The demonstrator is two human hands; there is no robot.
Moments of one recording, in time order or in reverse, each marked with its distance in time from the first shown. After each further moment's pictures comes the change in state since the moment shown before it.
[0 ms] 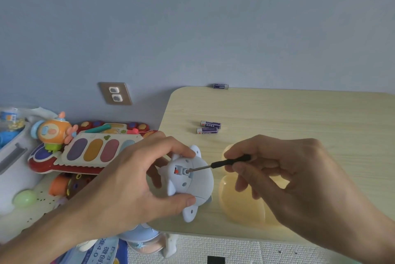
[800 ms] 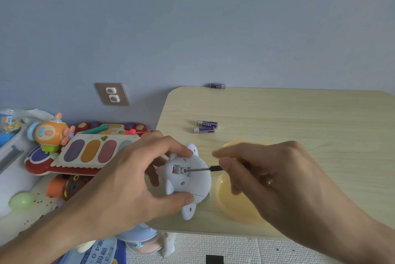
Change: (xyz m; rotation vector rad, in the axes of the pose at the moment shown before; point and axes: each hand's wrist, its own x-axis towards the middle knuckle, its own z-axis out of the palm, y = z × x) left_hand -0.001 0.002 0.003 0.046 0.024 0.019; right_hand 0.001 -0.003 0.007 -0.163 -0.042 -0.064
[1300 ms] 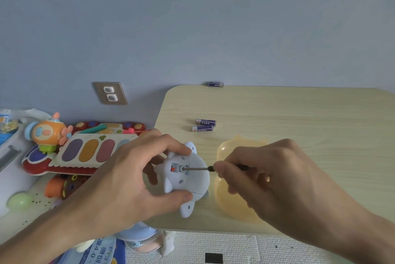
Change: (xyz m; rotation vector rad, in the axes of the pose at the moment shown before) left_hand 0.001 -0.001 0.001 0.021 0.005 0.024; right_hand 0.000 0.005 0.001 -0.064 -0.022 -0.059
